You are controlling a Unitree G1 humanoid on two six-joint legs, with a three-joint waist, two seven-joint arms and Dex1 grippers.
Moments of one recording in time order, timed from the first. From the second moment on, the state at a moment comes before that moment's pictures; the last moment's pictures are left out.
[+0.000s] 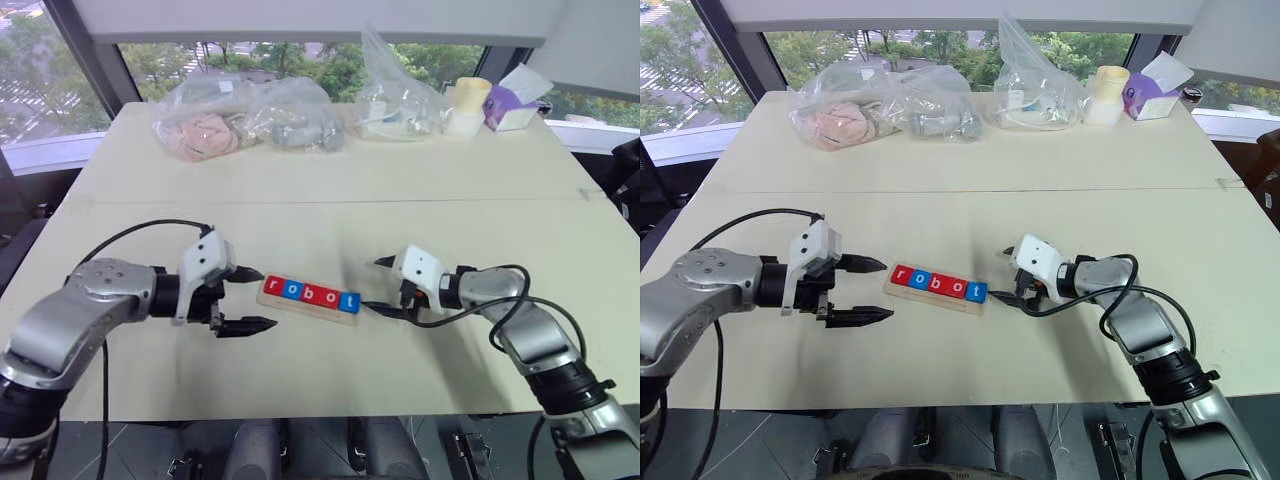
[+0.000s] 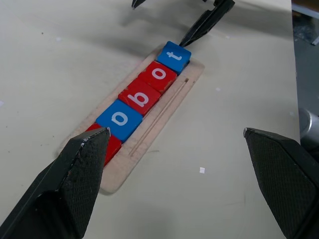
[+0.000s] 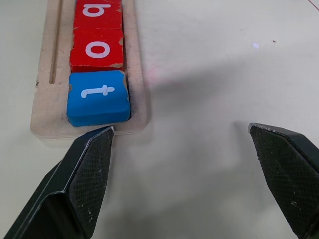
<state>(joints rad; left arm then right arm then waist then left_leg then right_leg) -0.27 0.93 -0.02 -0.46 -0.60 0.76 -1.02 -0.35 -0.65 0.22 -0.09 0.09 0.32 0.92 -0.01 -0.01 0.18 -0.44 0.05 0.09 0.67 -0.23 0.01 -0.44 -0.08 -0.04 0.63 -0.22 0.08</state>
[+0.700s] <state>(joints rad) -0.26 0.92 -0.02 -0.45 -0.60 0.76 -1.01 -0.37 -0.61 0.25 -0.13 0.08 0.34 0.93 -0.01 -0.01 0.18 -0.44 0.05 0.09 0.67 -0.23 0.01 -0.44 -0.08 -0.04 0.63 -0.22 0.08</state>
